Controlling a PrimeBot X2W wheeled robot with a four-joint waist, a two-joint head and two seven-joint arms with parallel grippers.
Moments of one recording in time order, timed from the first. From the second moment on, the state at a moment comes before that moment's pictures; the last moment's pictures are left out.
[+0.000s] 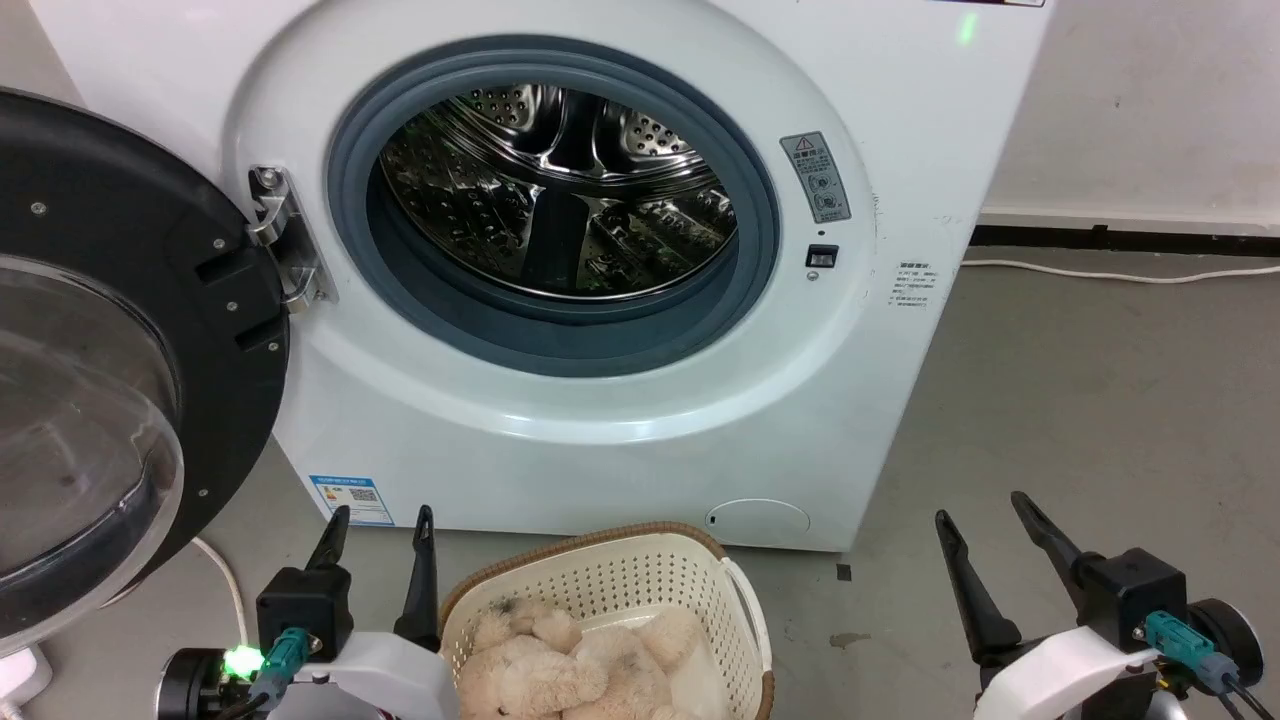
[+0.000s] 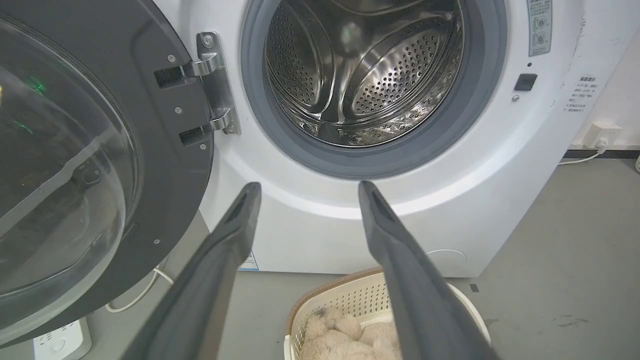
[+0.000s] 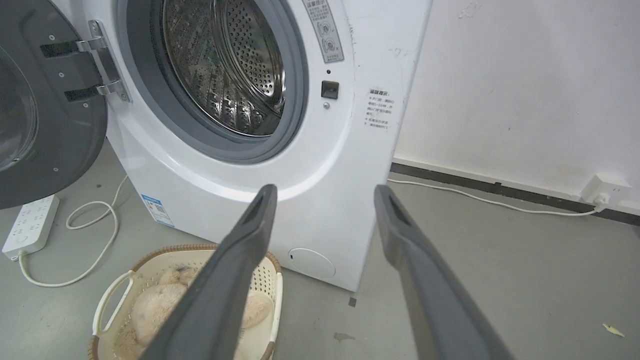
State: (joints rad) left arm 0.02 0.05 -0.01 0.01 -0.01 0.01 0.00; right arm 0.01 -0.05 0.00 0.01 0.02 0.13 -0.01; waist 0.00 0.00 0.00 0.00
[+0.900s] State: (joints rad) left arm -0.05 0.06 -0.06 0.13 -0.15 0.01 0.00; right arm 0.01 -0.05 0.01 0.00 0.14 0.13 -0.06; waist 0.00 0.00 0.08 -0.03
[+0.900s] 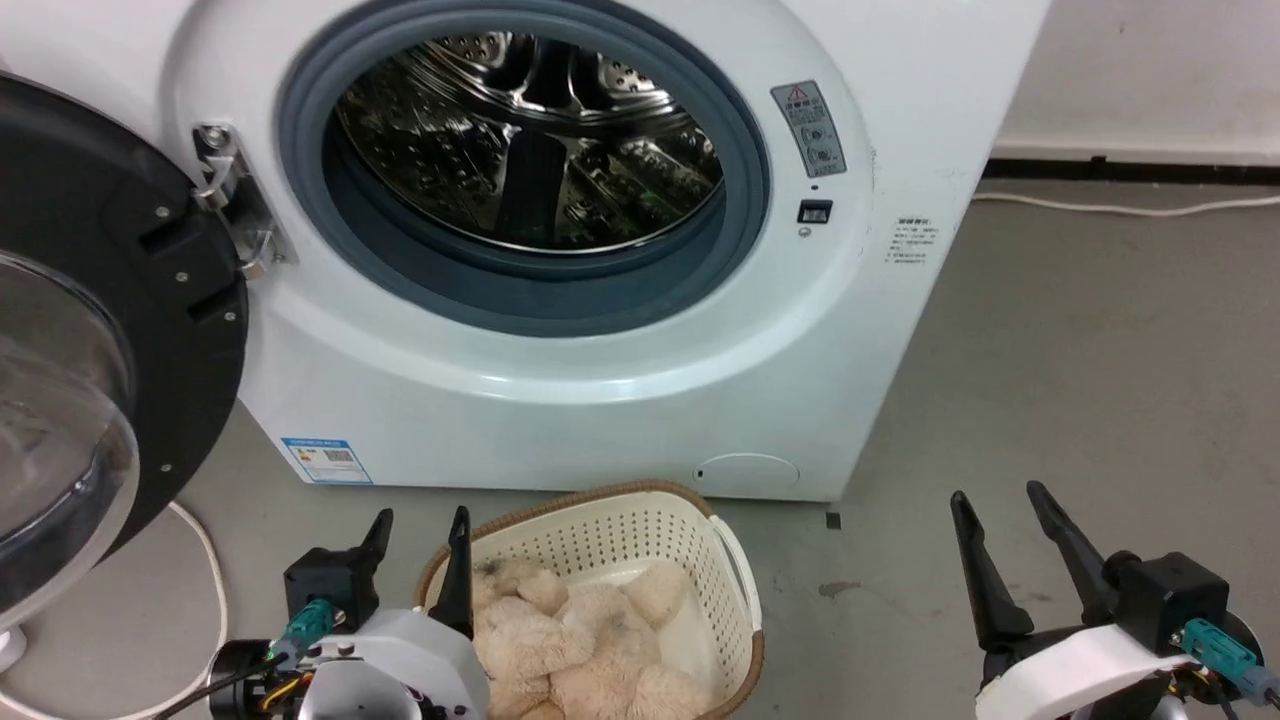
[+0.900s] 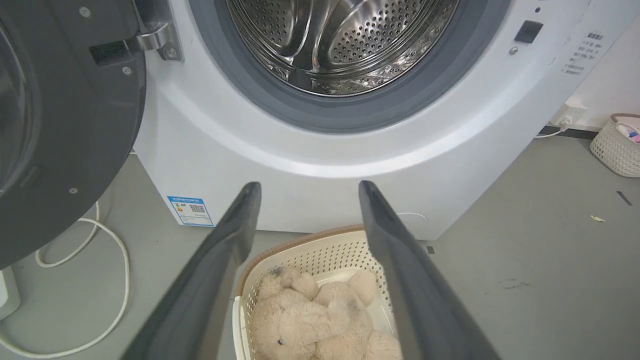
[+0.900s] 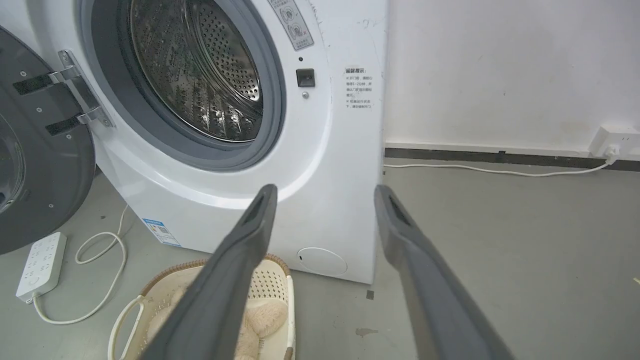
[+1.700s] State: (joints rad) left arm -0.23 0.12 -0.15 0.41 -0.23 0.00 0.10; right arm 0.01 -0.05 0.02 -0.02 0.27 0.13 -0.11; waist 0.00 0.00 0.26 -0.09
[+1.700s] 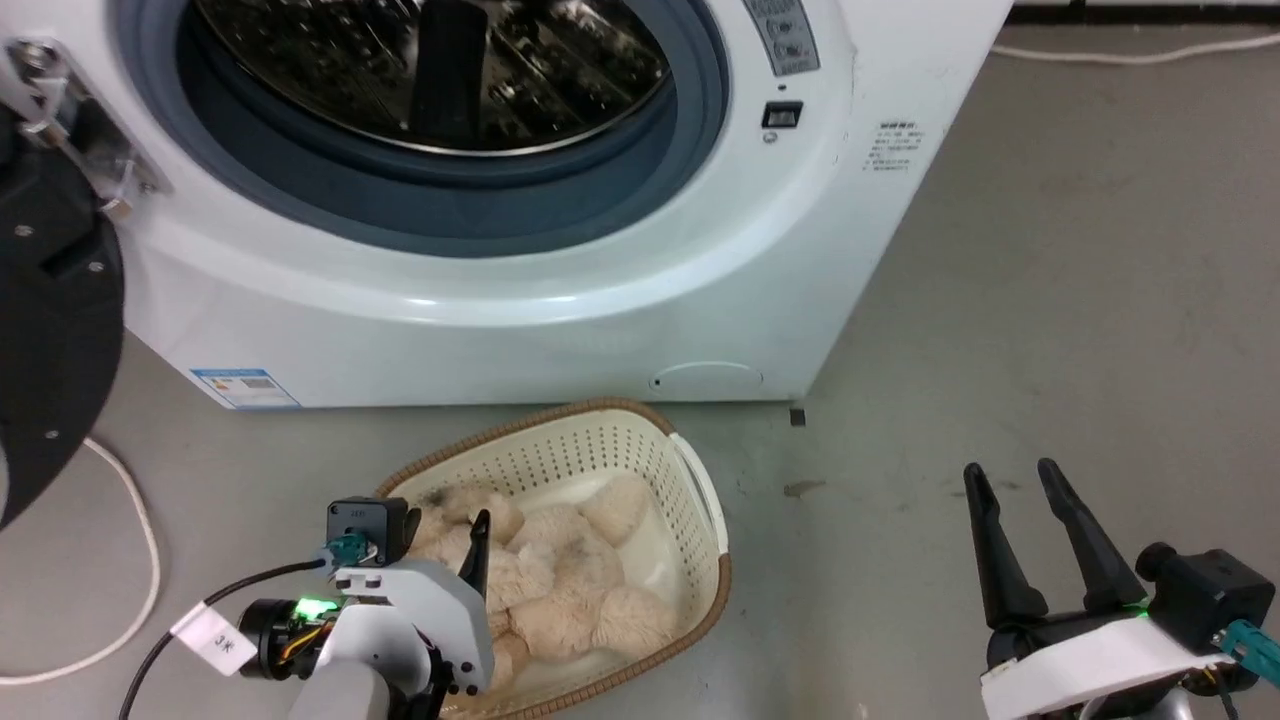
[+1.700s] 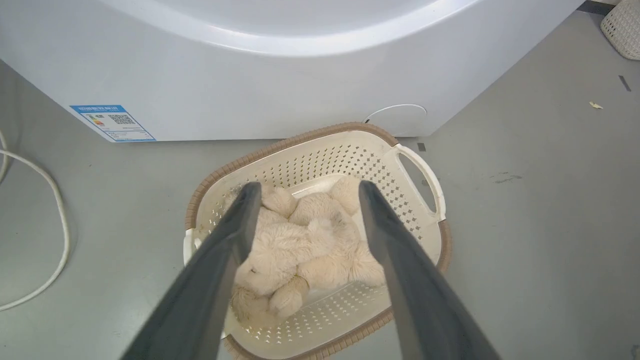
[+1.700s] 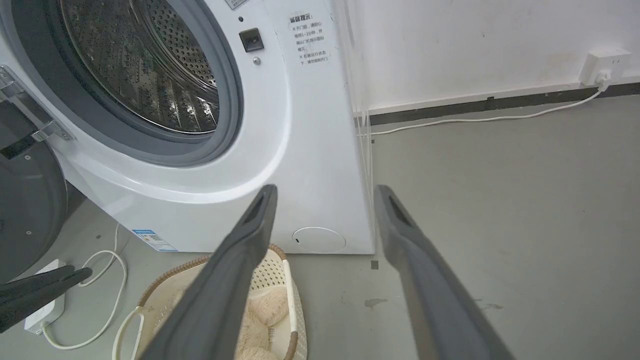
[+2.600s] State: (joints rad) left arm -0.51 0.25 -0.34 0.71 -0.24 0.00 0.27; right arm -0.03 -0.05 0.04 -0.11 0.43 0.13 -0.17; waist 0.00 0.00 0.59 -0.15
